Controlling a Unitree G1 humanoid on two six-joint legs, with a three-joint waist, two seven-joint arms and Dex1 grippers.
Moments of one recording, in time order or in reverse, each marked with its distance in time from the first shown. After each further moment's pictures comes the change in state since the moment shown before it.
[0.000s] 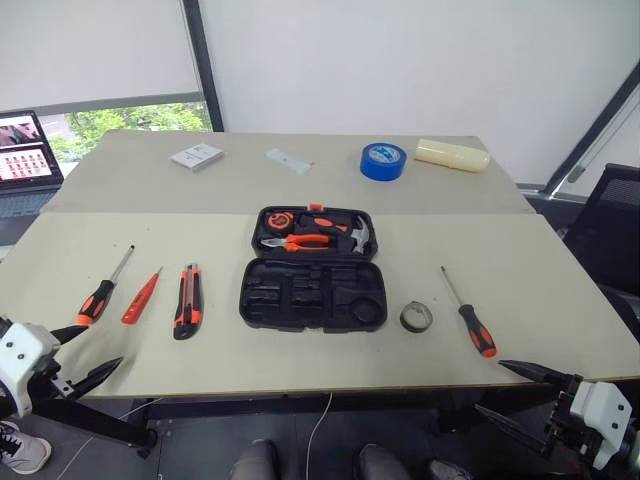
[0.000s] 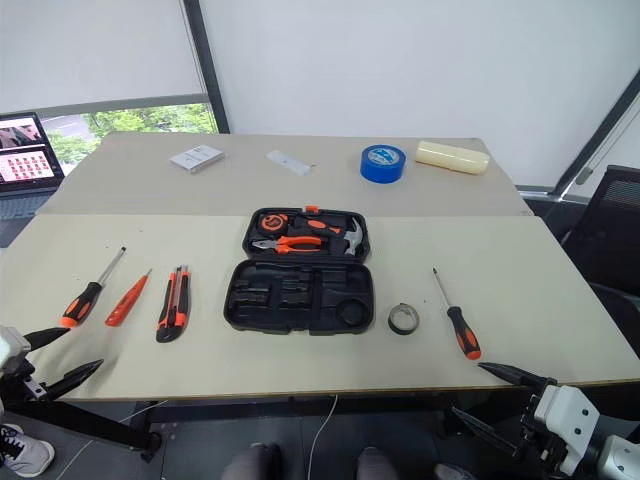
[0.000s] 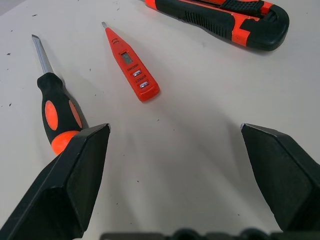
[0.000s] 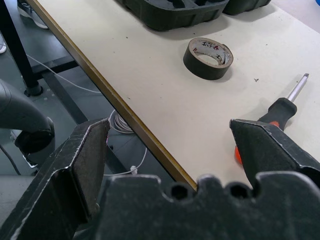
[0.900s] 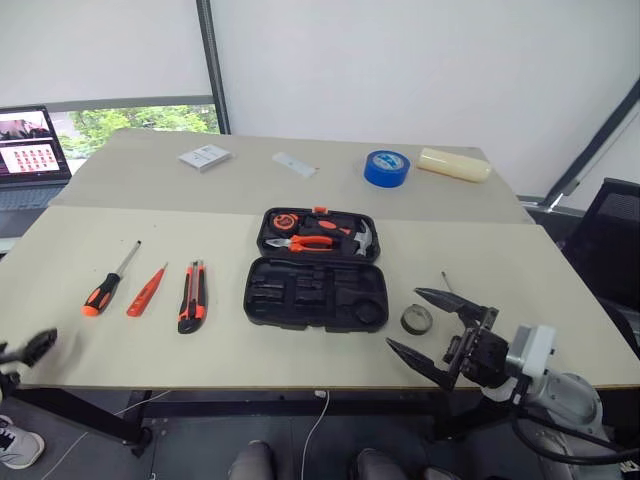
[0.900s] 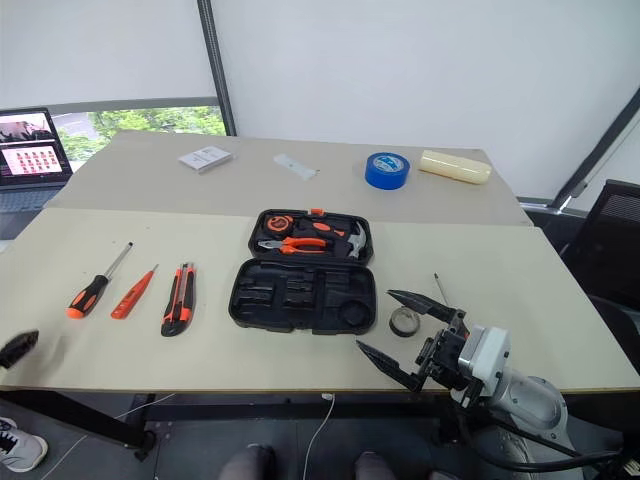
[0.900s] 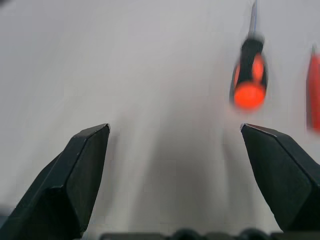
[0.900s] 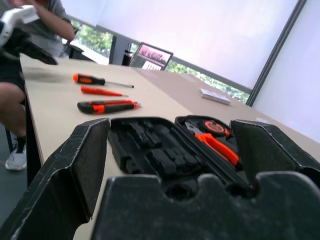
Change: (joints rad) left arm -0.223 0.008 0.214 -0.075 -0.290 0.833 0.545; right arm -0.334 0.182 0.307 -0.315 0.119 0.166 -0.186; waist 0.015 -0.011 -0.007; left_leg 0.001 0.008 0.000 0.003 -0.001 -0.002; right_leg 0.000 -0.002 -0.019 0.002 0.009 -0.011
